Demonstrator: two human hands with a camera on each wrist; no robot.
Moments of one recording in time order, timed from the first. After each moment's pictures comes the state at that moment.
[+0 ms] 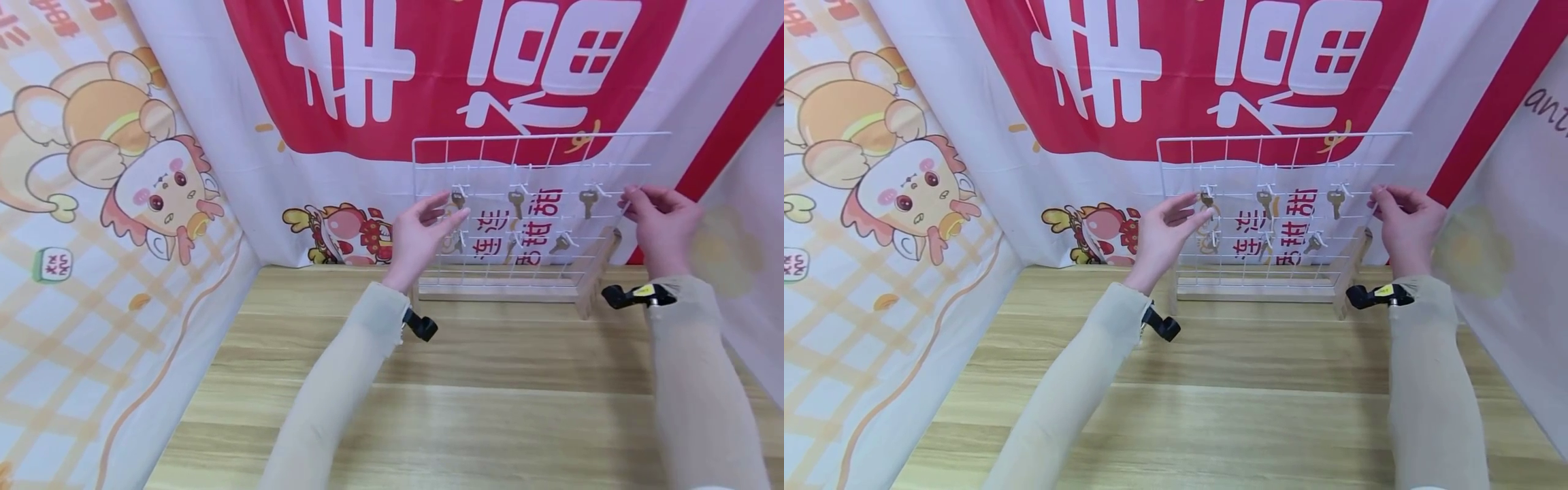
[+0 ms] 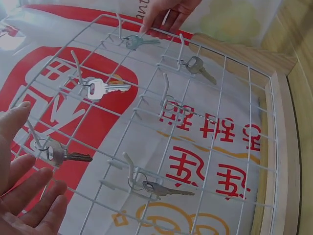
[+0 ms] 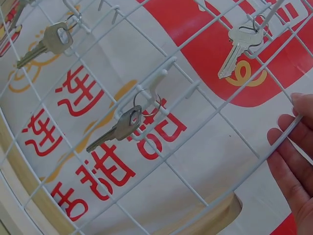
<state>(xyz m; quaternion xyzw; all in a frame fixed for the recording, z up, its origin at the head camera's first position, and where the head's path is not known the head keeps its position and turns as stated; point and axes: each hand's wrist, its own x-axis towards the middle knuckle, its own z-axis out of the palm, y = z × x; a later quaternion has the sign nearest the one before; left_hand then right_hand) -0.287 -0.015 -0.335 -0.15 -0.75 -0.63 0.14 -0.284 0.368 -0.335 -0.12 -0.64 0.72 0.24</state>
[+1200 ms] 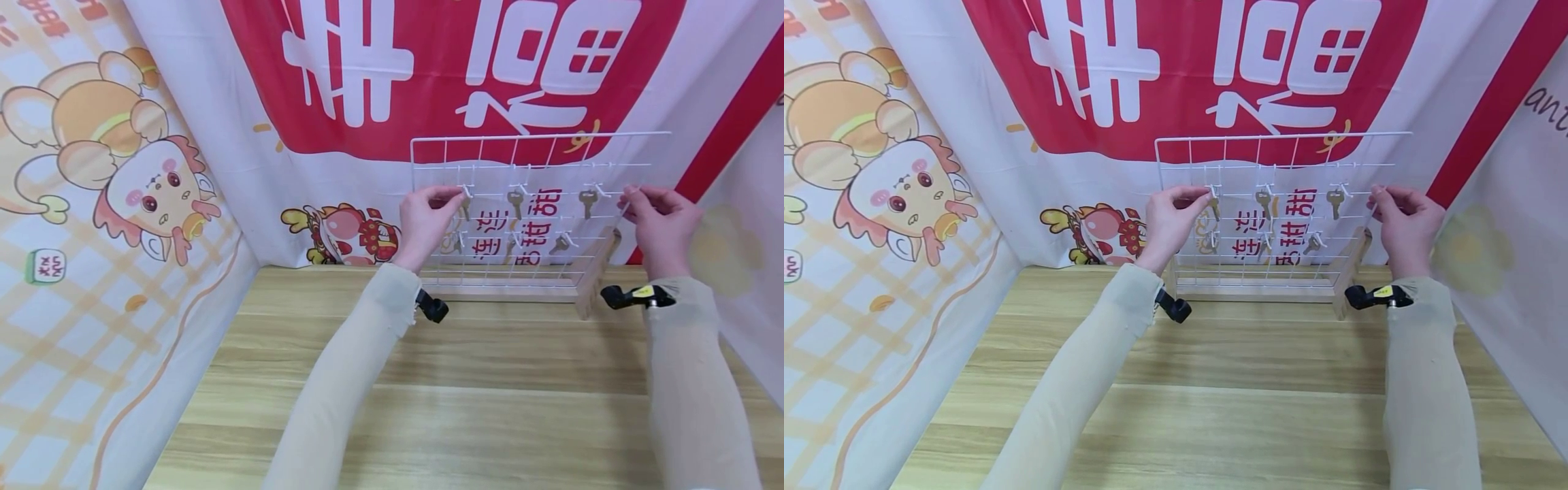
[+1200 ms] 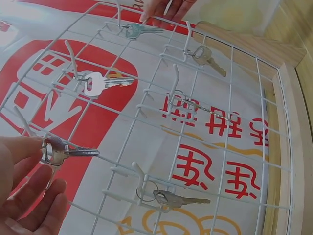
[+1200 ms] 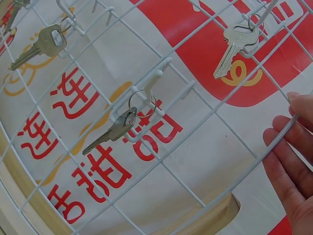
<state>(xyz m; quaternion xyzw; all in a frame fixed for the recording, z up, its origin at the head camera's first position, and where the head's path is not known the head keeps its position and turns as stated) -0.308 0.001 -0.317 -0.15 -0.78 -0.58 0.16 -0.287 0.368 -0.339 -0.12 -0.64 0.72 0.25</state>
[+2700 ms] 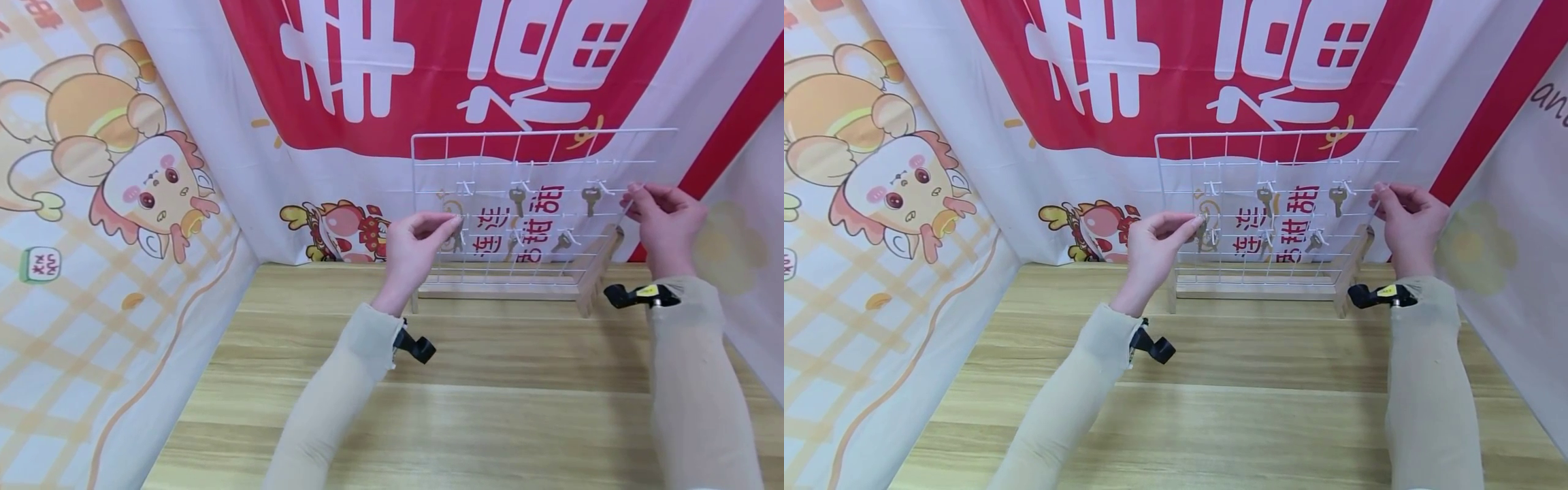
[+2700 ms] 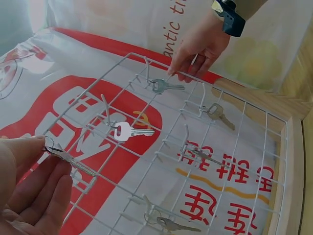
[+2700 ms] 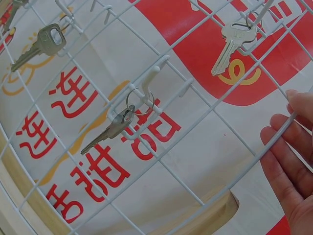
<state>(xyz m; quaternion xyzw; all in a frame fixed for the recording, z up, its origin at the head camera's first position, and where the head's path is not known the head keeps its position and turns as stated) -0.256 -0.020 -0.332 -0.17 -0.72 -0.66 0.15 -0.286 0.370 -0.338 -0.11 -0.63 0.73 0.25</state>
